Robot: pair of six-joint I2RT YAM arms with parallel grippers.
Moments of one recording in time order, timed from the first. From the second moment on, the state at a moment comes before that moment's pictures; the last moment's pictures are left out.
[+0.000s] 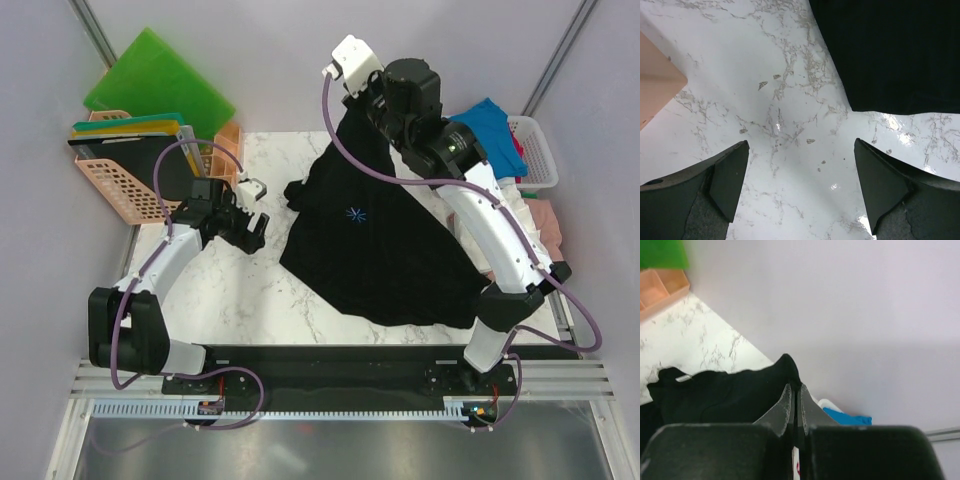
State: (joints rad) left arm -0.14 1.39 0.98 -0.49 0.34 0.42; right arm 0.67 1.74 2.22 -0.64 0.30 -0.55
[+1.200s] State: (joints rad) left arm -0.19 1.35 1.04 -0.54 0.50 0.42; right arm 0.55 1.75 2.03 -0.70 0.16 -0.39
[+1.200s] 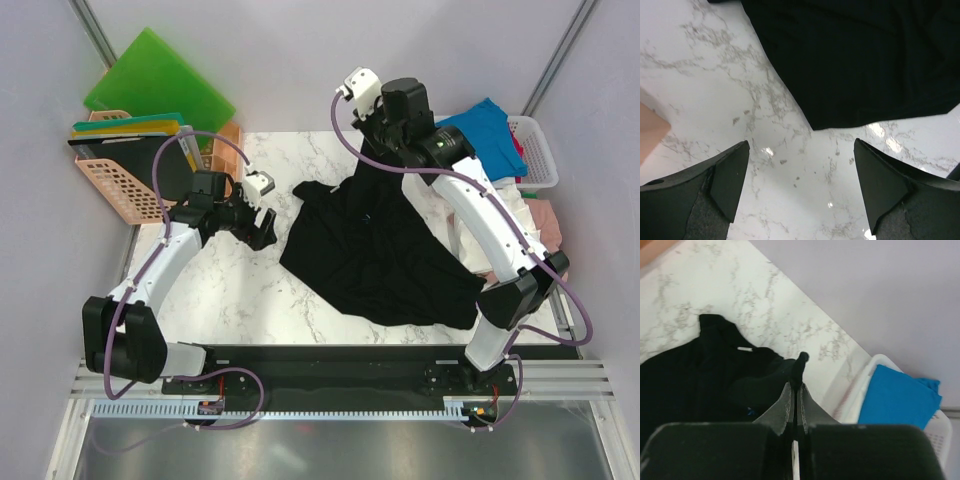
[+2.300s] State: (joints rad) left arm -0.27 1.38 1.07 -0.54 0.45 0.42; right arm 0.29 1.76 1.77 -0.28 0.56 -0.58
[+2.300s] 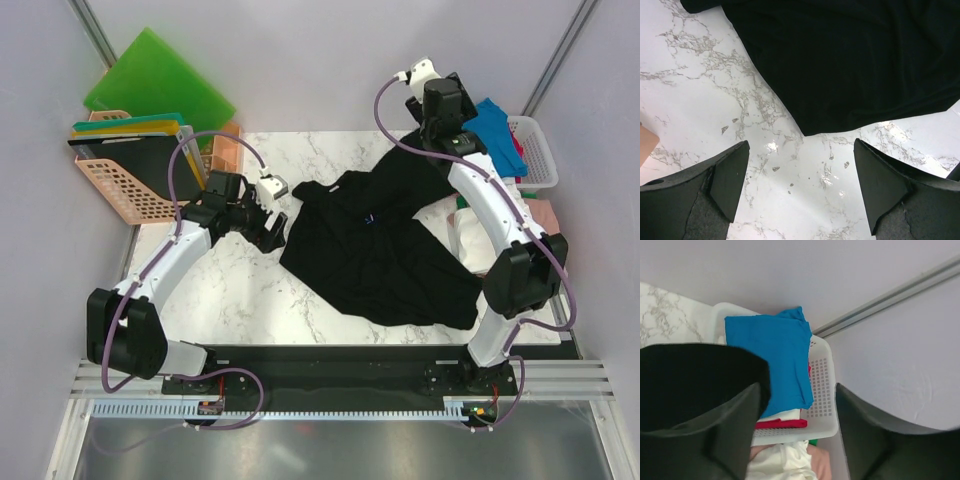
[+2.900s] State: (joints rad) left arm -0.27 1.47 1.05 -0.56 0.47 0.42; right arm 0.32 1.43 1.47 -0.56 0.18 -0.40
